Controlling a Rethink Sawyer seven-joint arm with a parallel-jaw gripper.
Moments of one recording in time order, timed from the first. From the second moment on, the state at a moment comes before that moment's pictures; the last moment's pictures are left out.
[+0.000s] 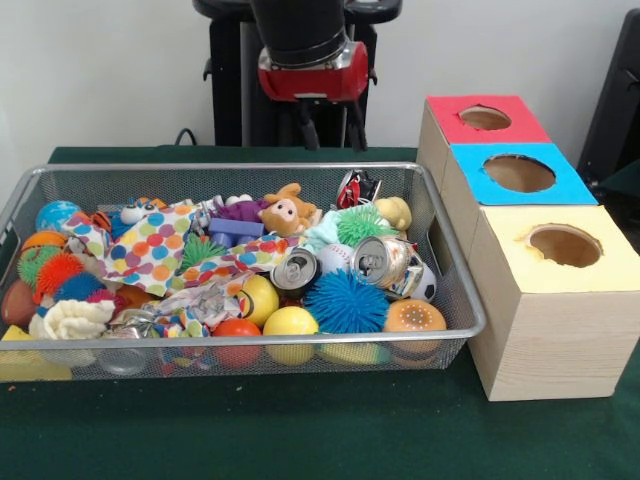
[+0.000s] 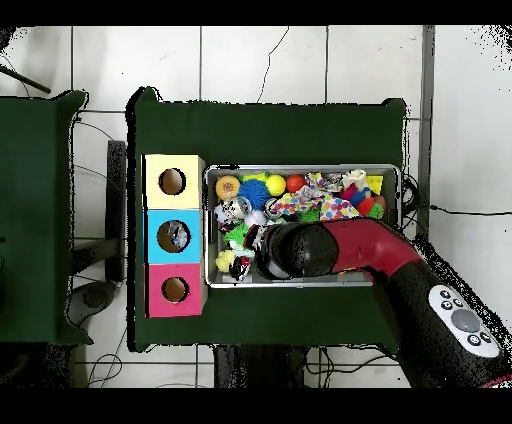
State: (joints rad) arm -0.84 -0.73 0.71 1.91 -0.45 0.73 2.22
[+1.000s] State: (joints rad) arm -0.92 -0.71 0.67 1.84 -0.53 0.73 2.22
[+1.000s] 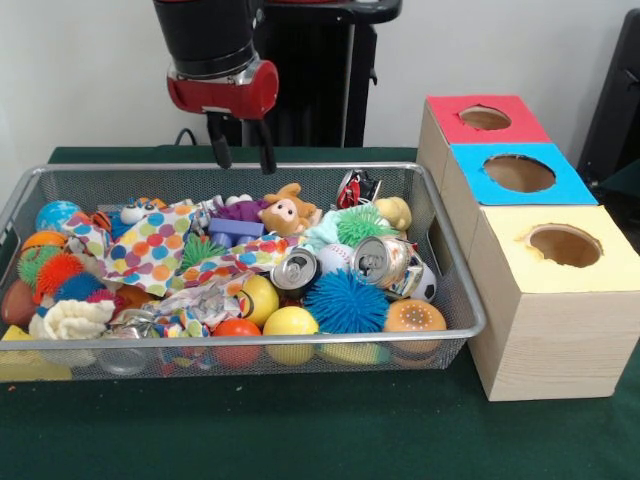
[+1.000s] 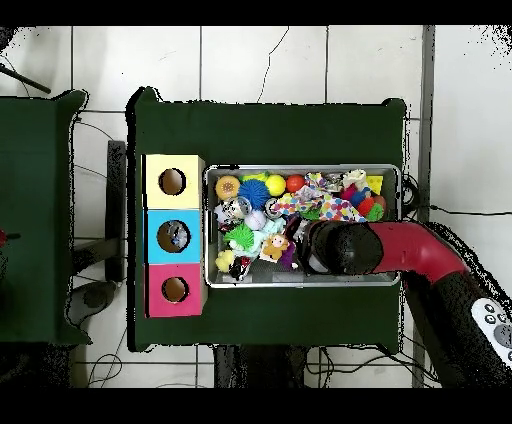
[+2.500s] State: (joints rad) arm -0.98 -0.71 0.64 1.83 -0.68 0.73 2.22
